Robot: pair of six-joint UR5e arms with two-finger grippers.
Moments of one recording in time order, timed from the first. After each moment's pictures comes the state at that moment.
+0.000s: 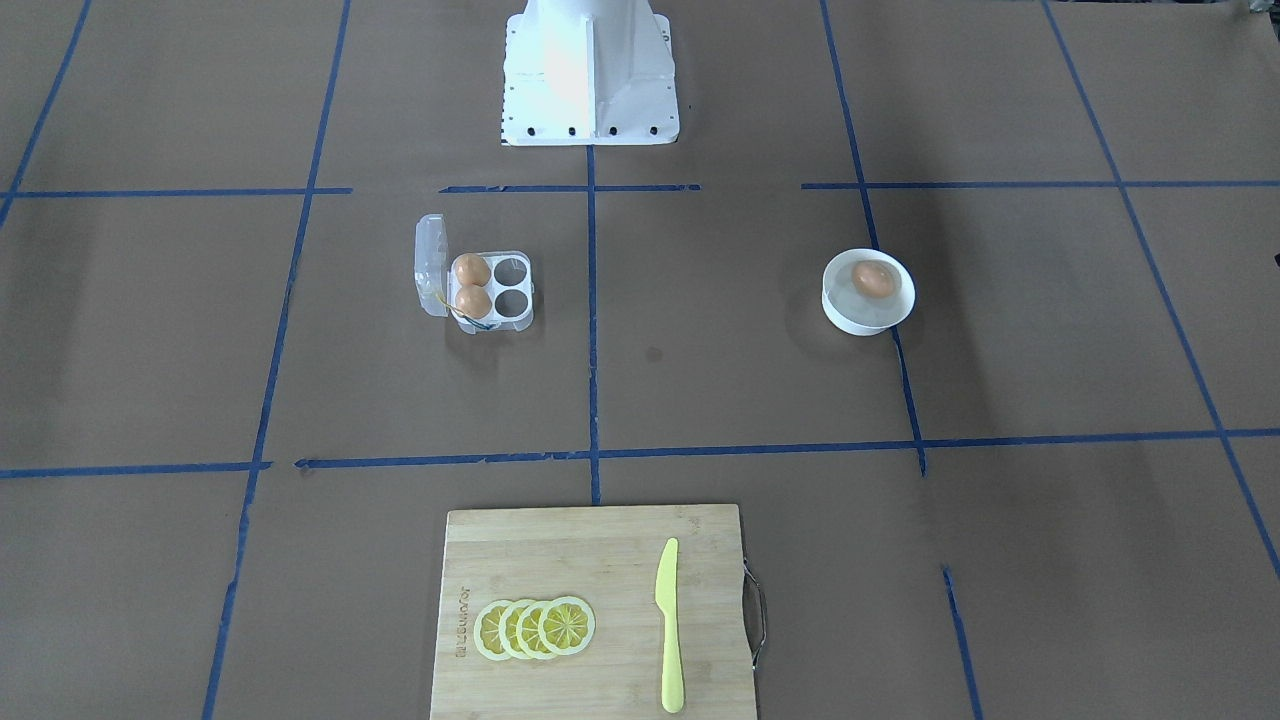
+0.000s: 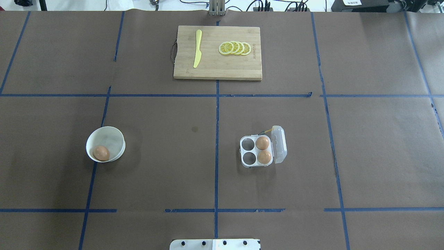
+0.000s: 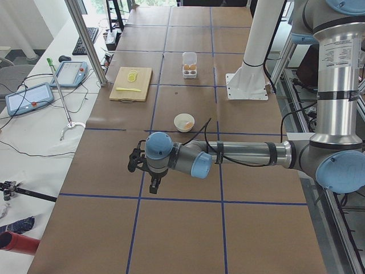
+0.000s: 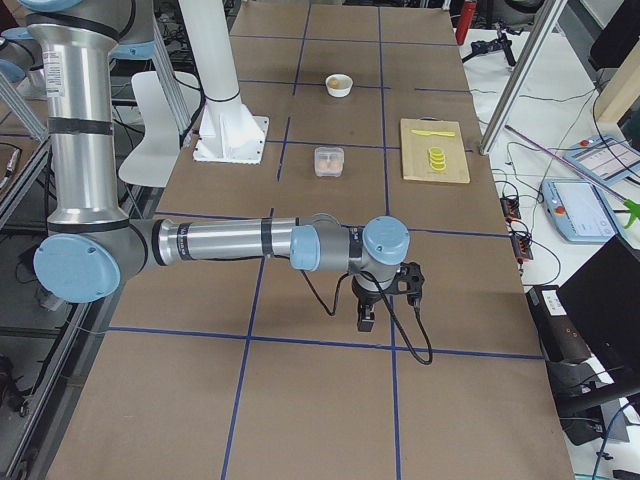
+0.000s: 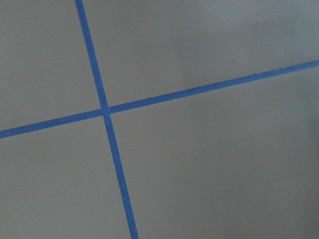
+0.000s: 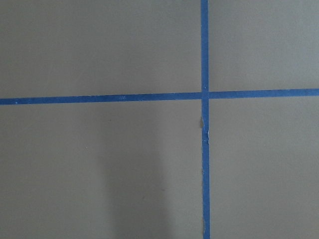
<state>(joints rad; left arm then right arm) -1.52 -1.50 -1.63 -1.87 -2.42 -0.09 1.53 -1.56 1.66 -1.66 2.36 0.05</state>
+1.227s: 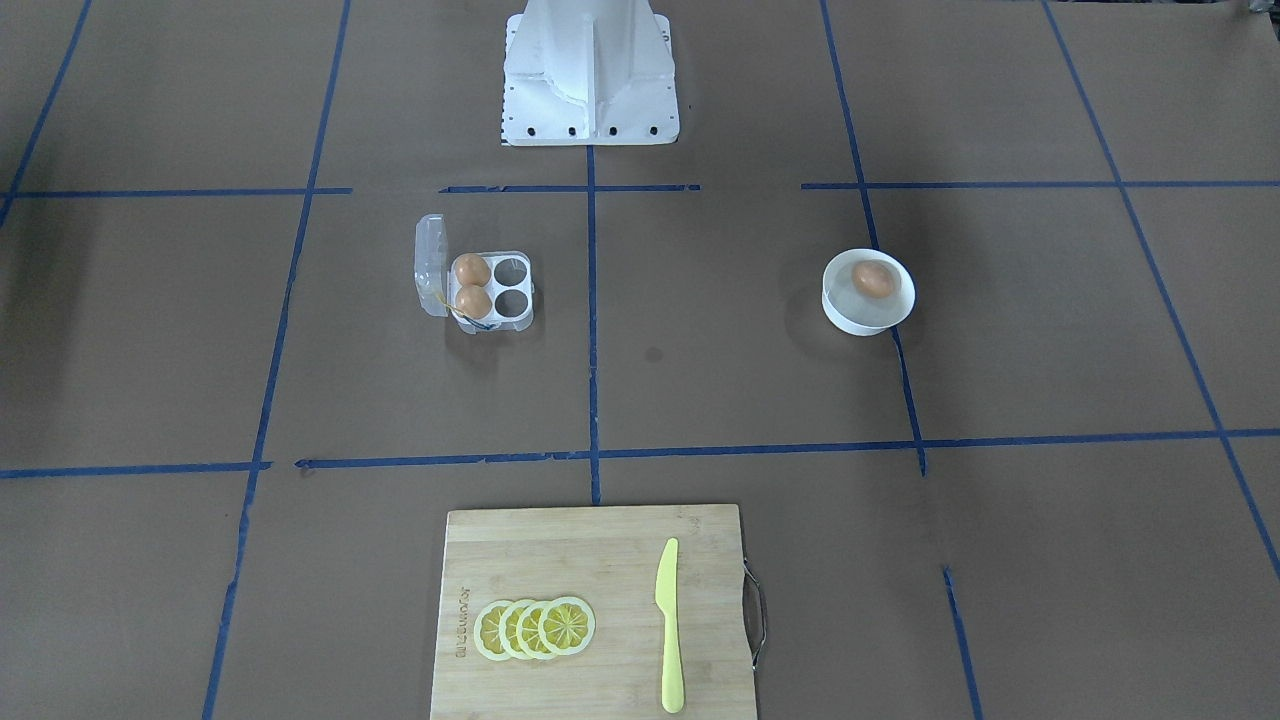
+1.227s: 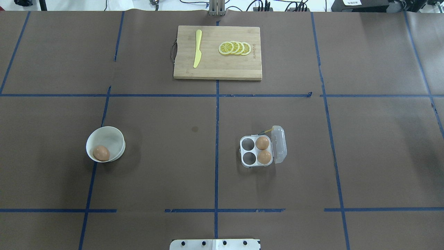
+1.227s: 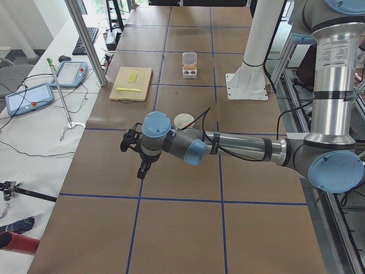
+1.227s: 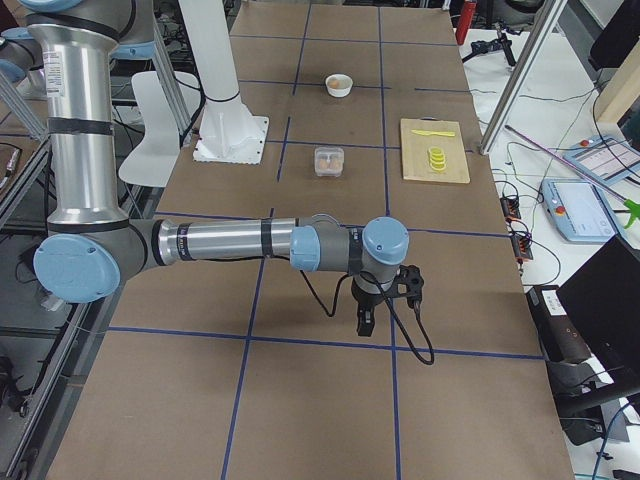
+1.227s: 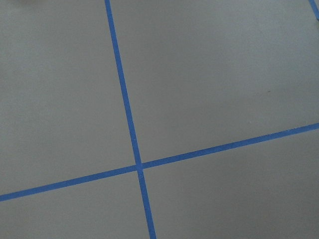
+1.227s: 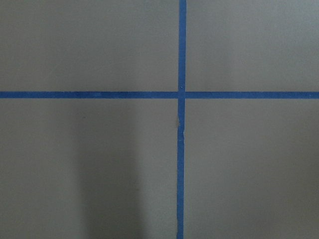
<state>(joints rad) -1.47 -1.54 -1.70 -1.97 -2.37 -0.12 1.52 -1.56 1.65 -1.66 2.35 0.04</state>
